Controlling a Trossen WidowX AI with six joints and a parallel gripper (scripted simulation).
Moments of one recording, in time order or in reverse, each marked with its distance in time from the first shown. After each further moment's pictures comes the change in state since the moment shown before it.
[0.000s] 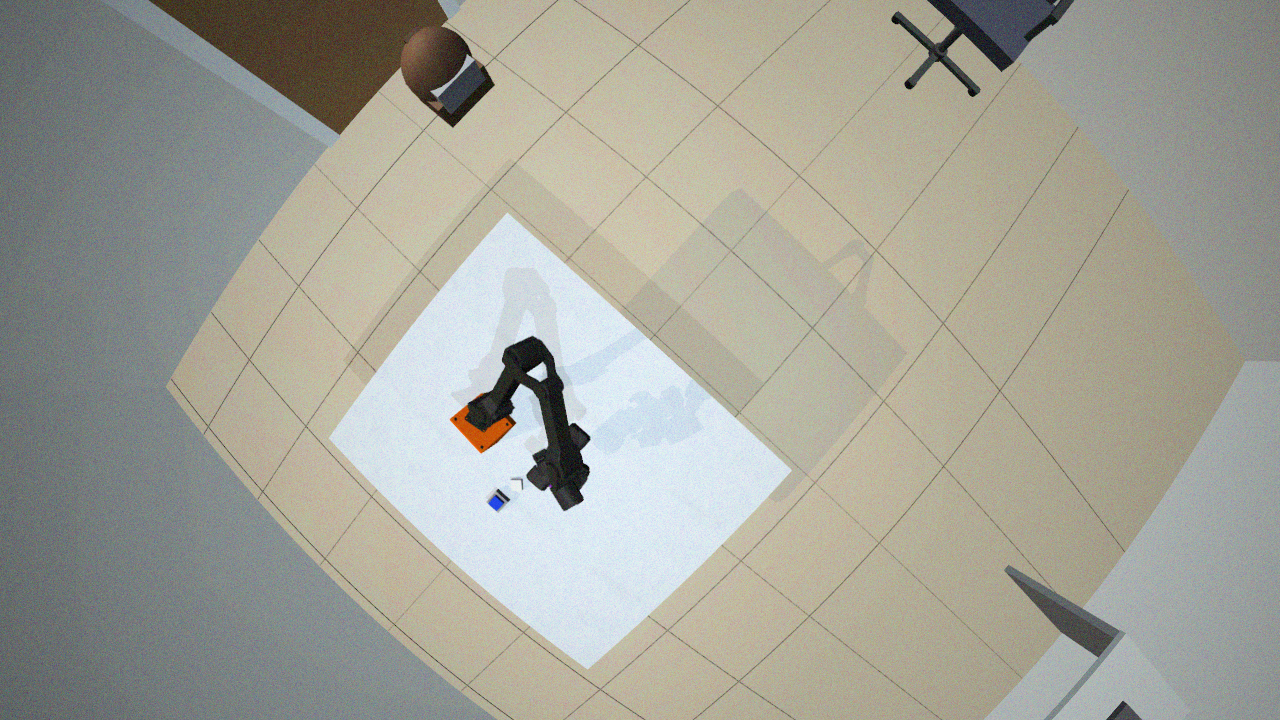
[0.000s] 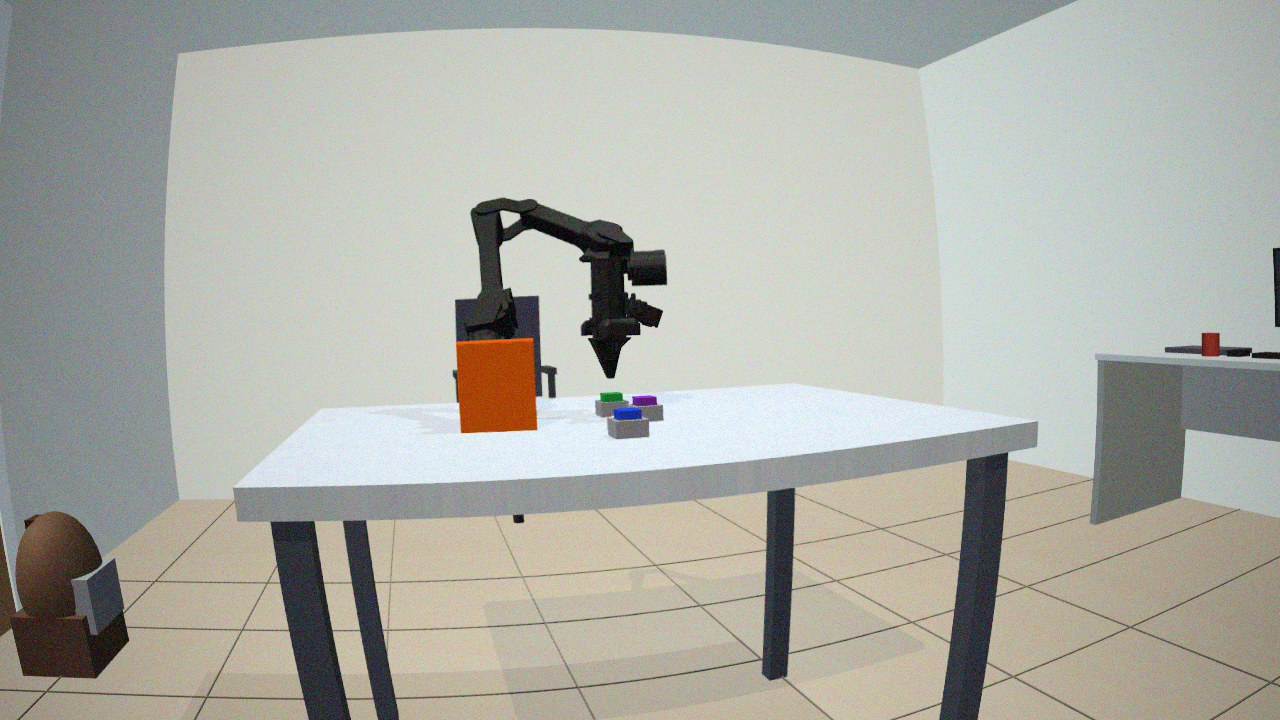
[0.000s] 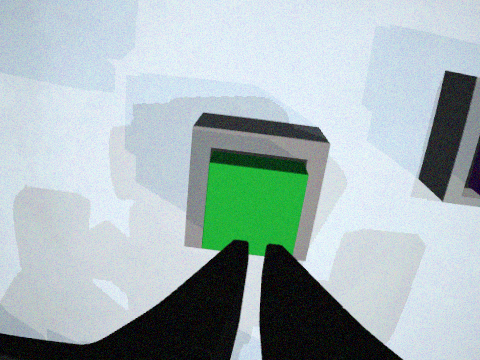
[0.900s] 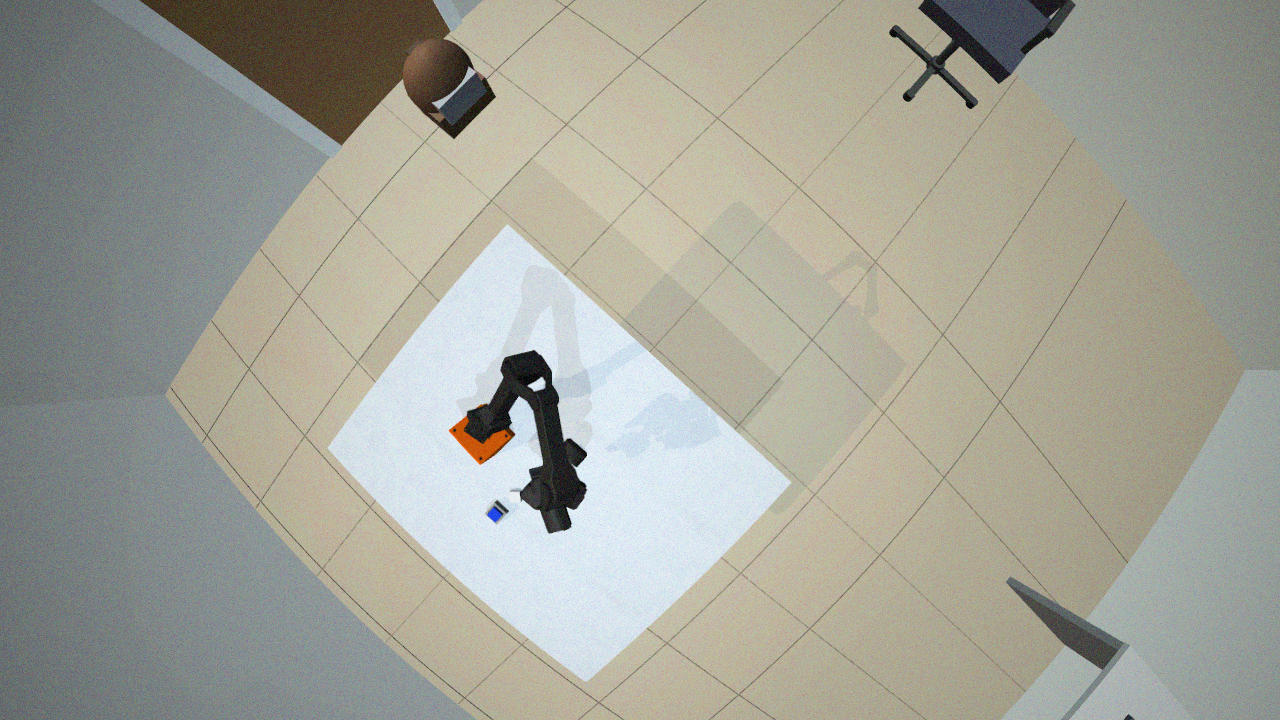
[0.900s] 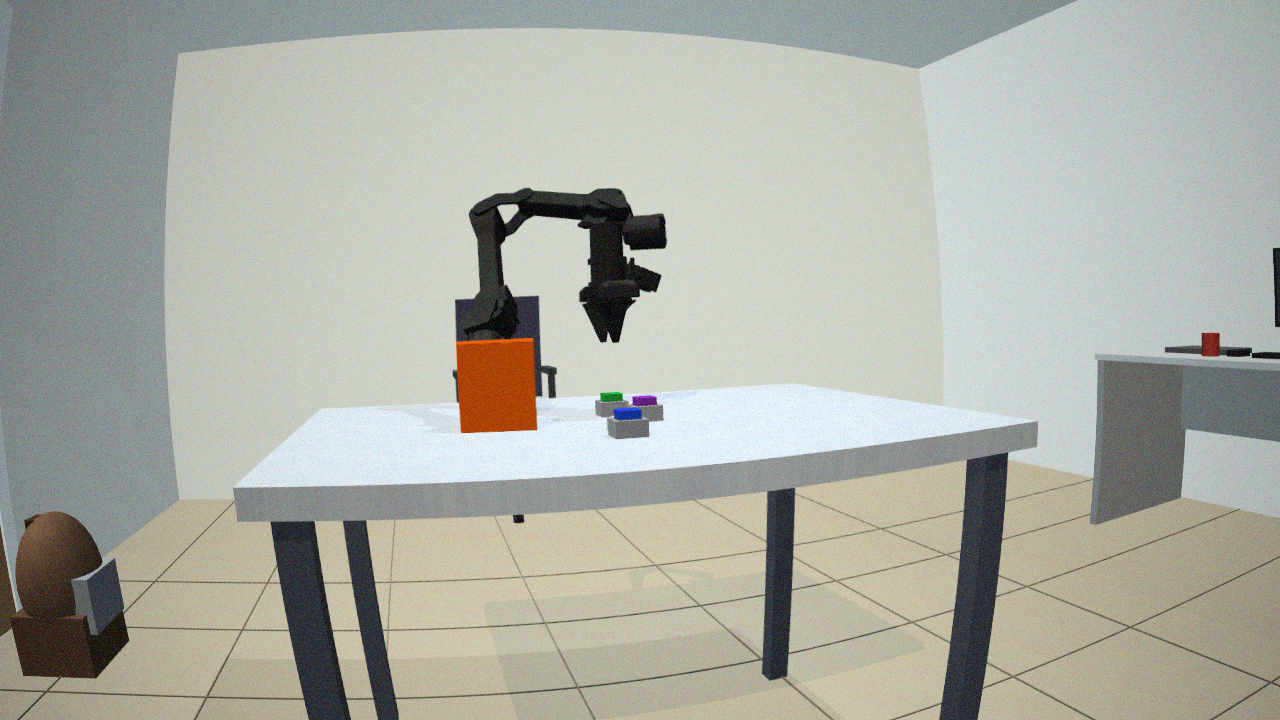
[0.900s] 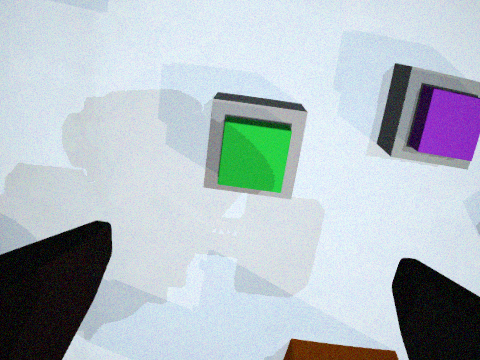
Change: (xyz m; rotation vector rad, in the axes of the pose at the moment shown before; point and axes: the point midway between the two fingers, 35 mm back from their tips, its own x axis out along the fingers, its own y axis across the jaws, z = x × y) arm -0.061 0.000 0.000 -0.014 0.002 -0.010
